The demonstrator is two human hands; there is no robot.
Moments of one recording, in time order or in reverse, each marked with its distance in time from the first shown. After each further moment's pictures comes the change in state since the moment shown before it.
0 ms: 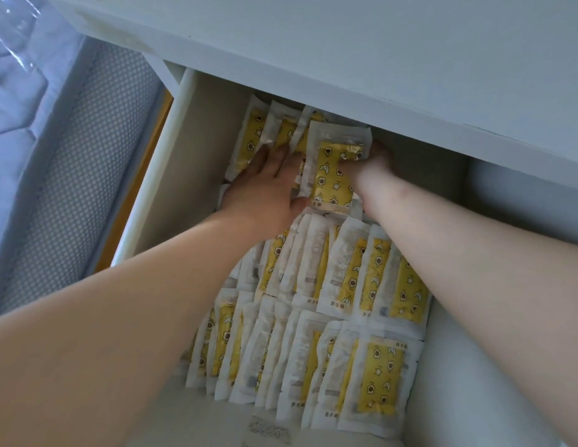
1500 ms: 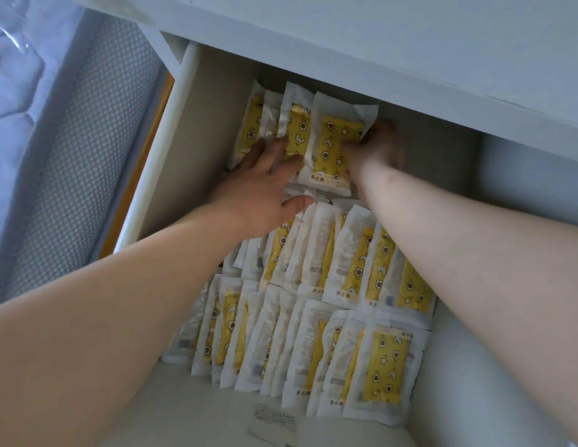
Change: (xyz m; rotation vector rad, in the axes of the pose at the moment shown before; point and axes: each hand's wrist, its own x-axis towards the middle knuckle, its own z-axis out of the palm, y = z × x) left_hand -0.010 -0.015 0.000 0.025 -0.068 0.063; right_hand 0.004 0.002 0.016 -0.020 0.281 -0.038
